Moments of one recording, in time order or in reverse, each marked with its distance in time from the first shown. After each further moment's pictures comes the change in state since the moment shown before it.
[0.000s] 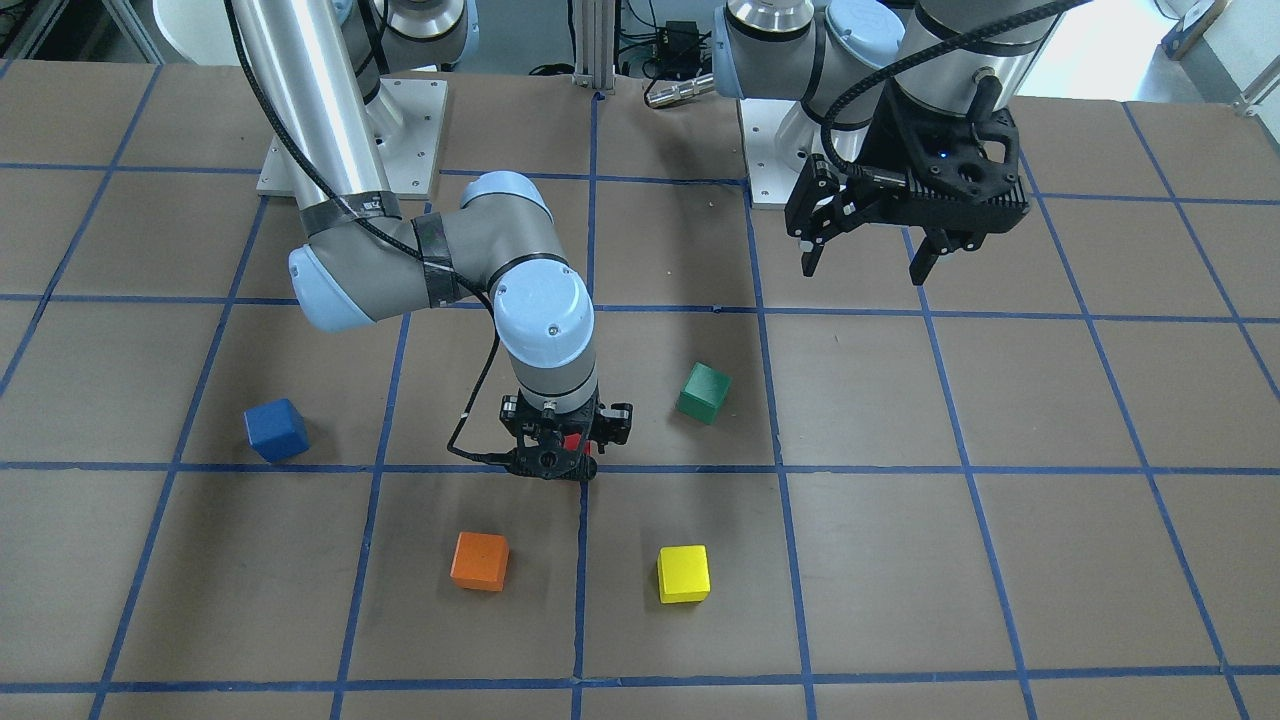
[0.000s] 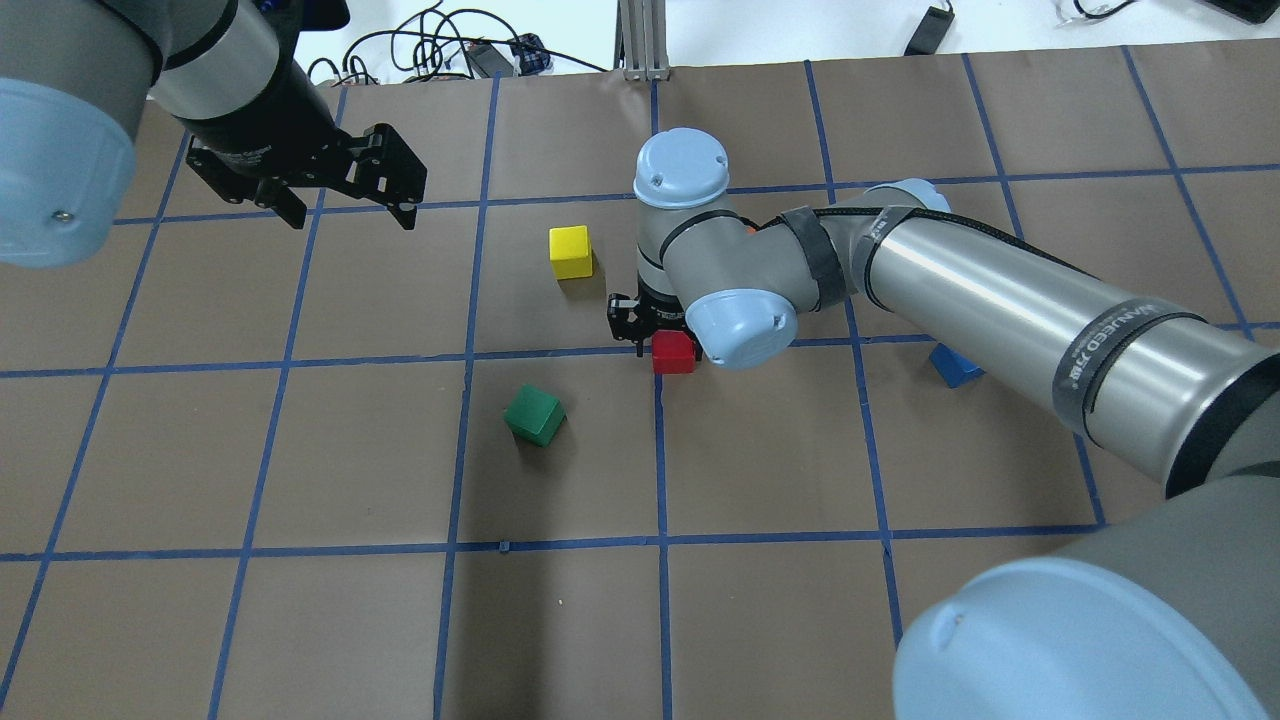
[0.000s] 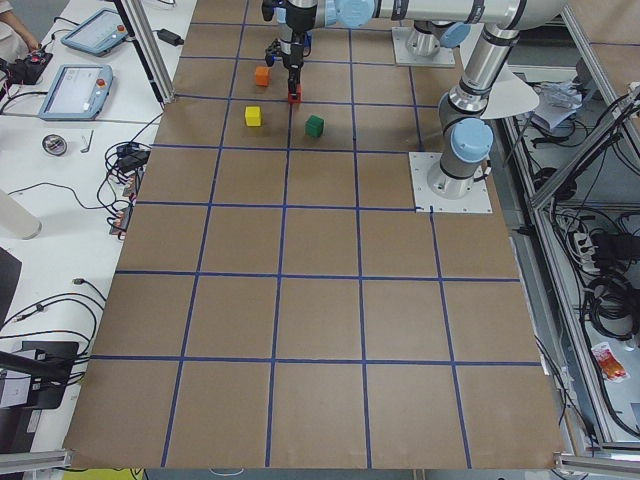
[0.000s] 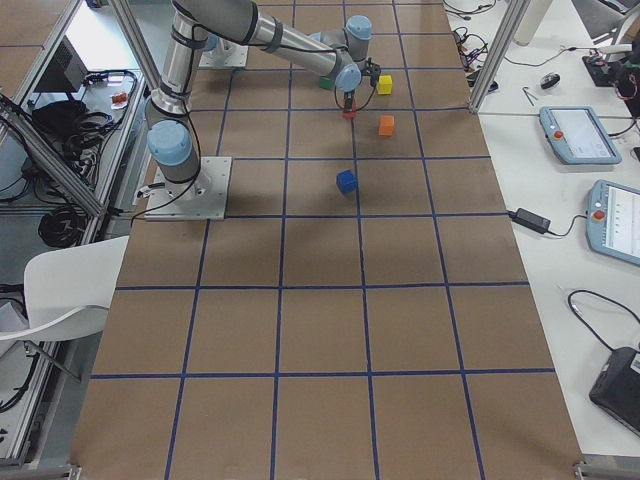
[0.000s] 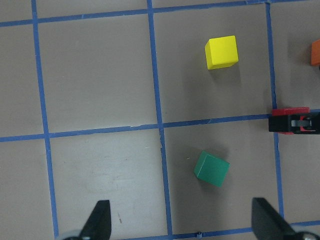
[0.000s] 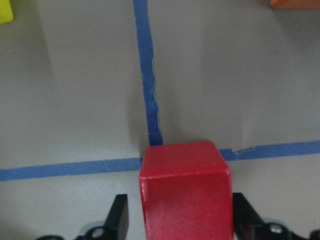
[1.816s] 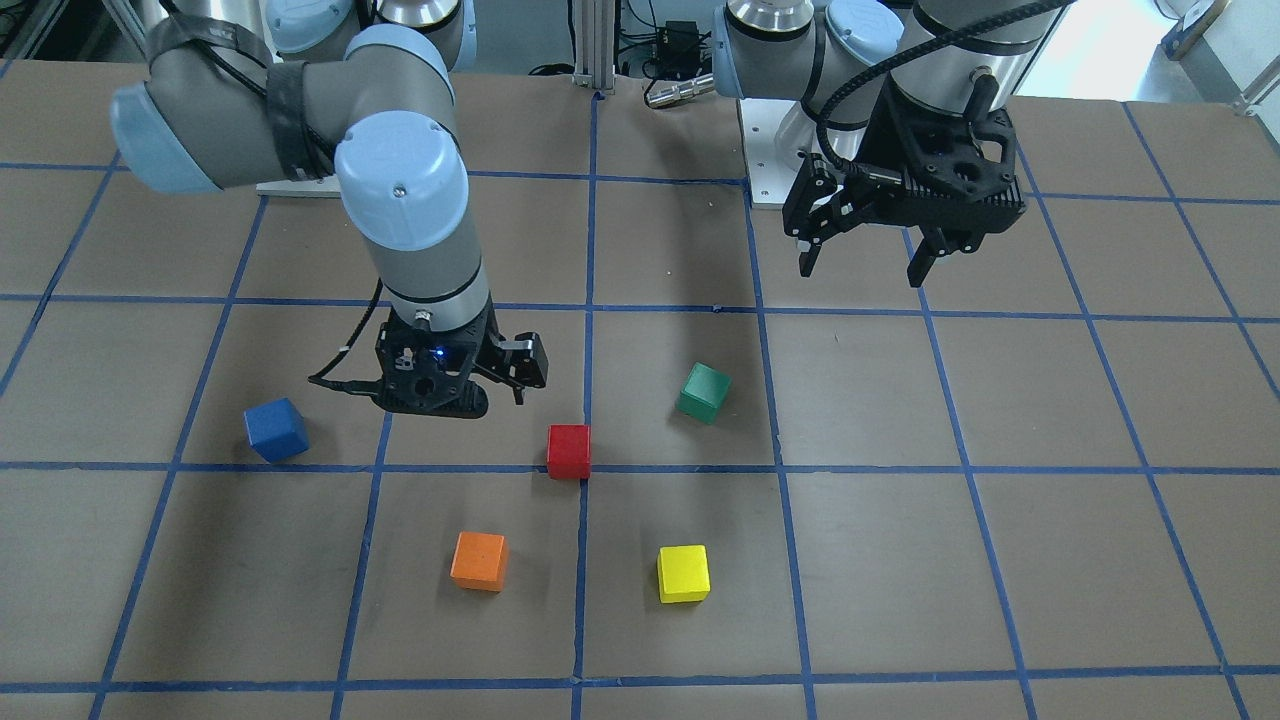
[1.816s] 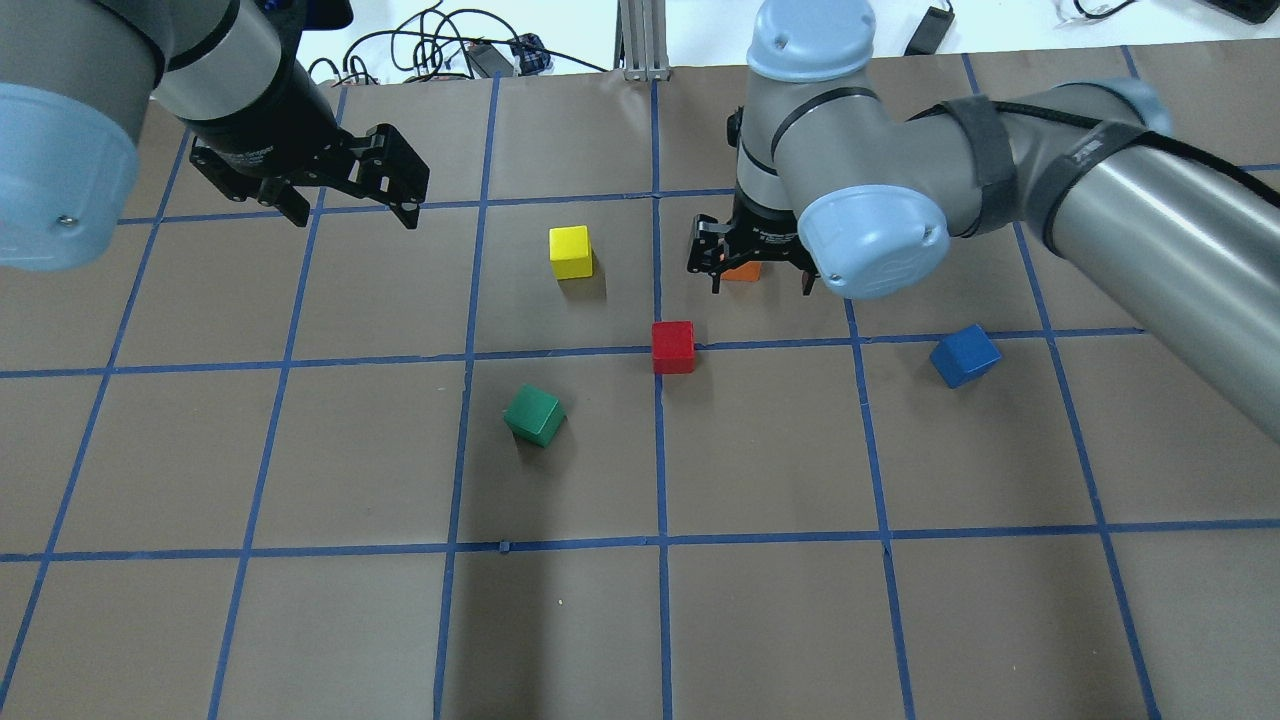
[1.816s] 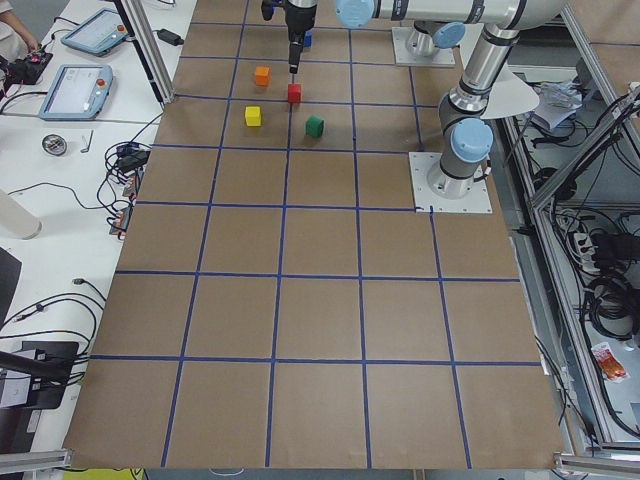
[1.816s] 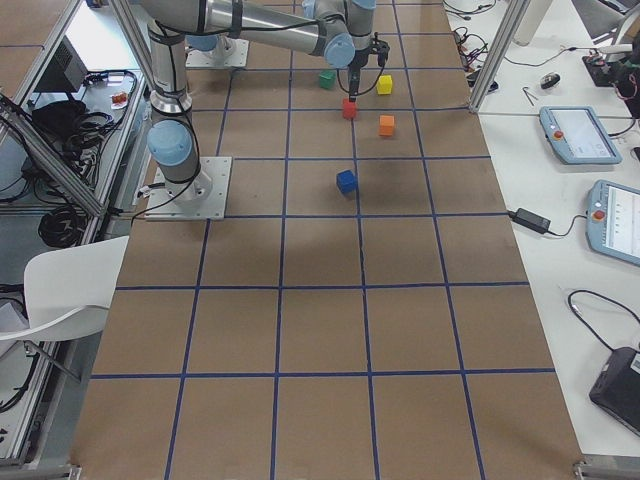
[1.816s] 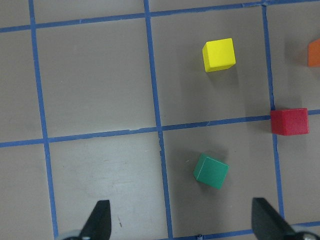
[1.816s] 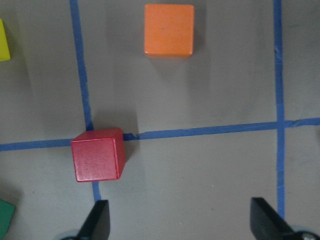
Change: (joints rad) left arm -0.002 0.001 -0.006 0.012 -0.006 0.014; right arm -0.106 -0.224 -0.009 0.204 -0.054 -0.135
